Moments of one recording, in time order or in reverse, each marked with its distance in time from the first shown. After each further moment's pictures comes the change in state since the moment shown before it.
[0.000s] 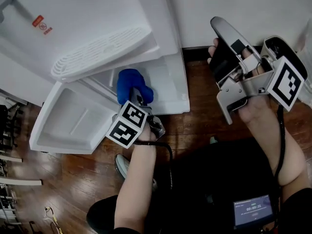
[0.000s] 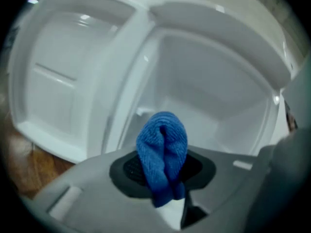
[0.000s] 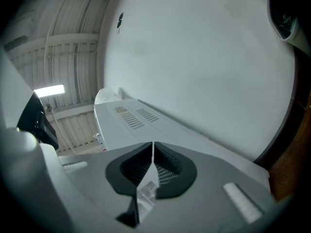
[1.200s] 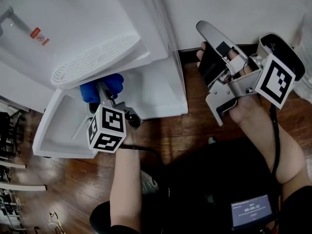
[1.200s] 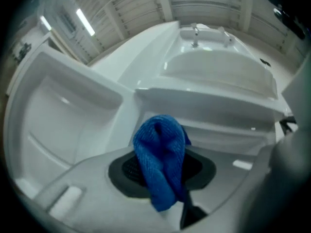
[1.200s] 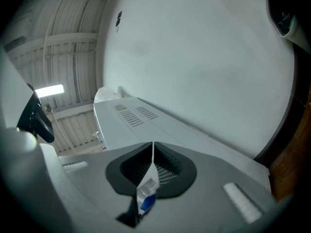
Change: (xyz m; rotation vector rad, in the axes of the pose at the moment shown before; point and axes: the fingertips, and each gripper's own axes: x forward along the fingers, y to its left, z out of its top) left arm -0.042 -0.018 0.137 0.194 -0.464 -0.006; right arm 0.002 0.006 -0.003 0.001 0.013 0.011
